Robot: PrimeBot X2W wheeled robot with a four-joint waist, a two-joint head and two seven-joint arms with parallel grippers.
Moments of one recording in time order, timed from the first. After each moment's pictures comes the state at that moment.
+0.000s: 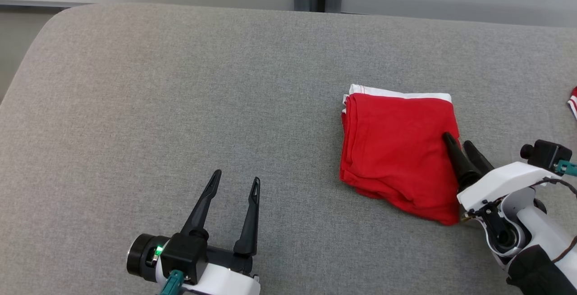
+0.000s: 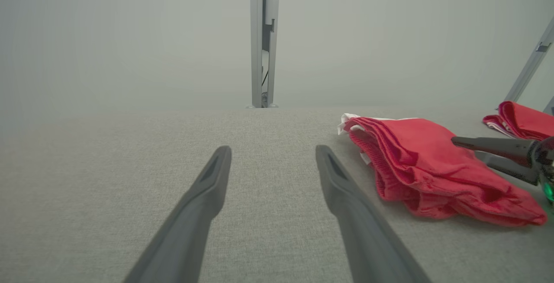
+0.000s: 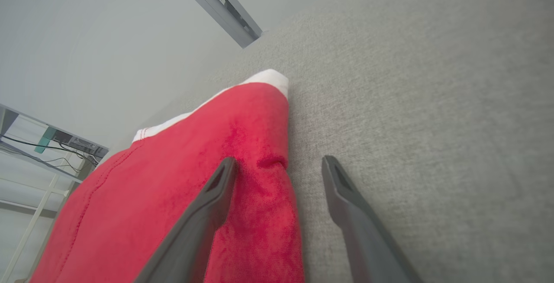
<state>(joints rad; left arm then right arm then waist) -0.03 0.05 -0.36 0.04 -0.17 0.12 -0.26 -0.55 -0.31 0.59 0.75 1.22 0.13 -0.20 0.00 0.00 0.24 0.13</state>
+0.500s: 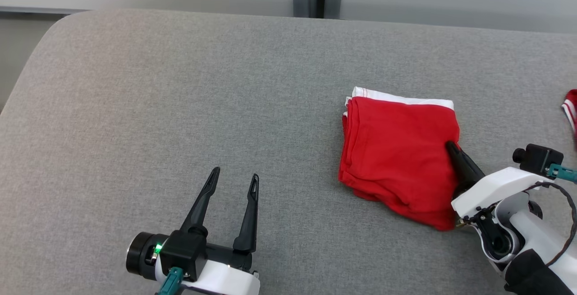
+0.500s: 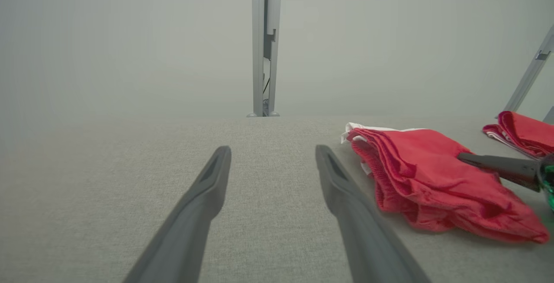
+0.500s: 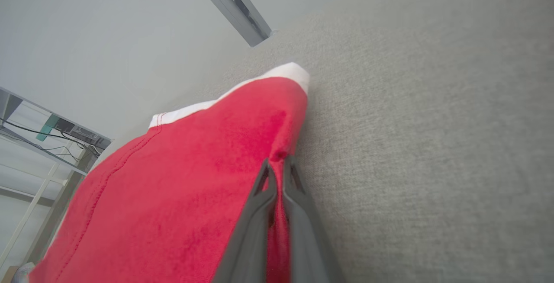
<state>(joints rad) -0.04 0.05 -0.37 0.04 -0.18 0.14 -0.26 -0.58 -0.34 0.71 0.77 1.27 0.13 -0.25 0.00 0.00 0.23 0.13</state>
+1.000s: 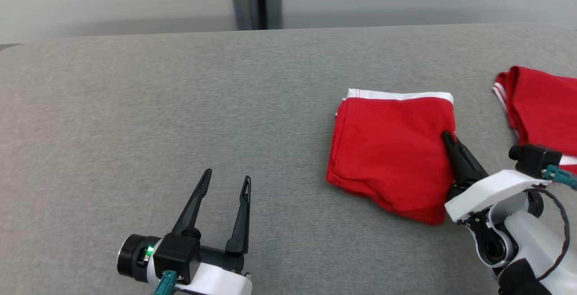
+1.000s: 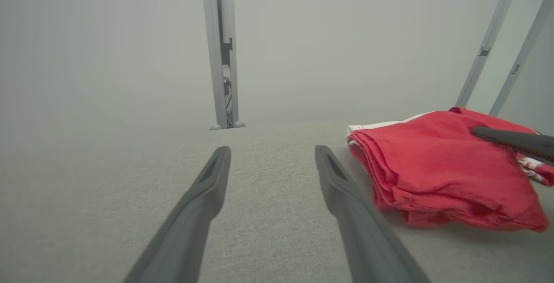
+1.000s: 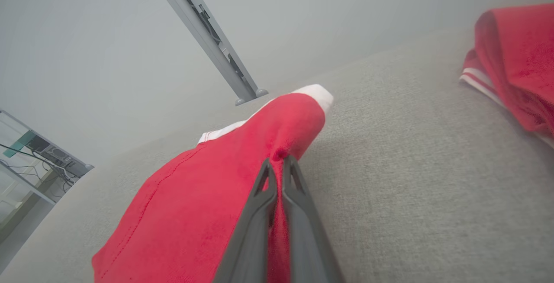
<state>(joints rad) -0.03 0.05 -0.34 0.04 -0.14 0.12 -0.26 -0.50 -0.30 0.52 0.64 0.97 0.13 -0.26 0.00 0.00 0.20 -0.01</state>
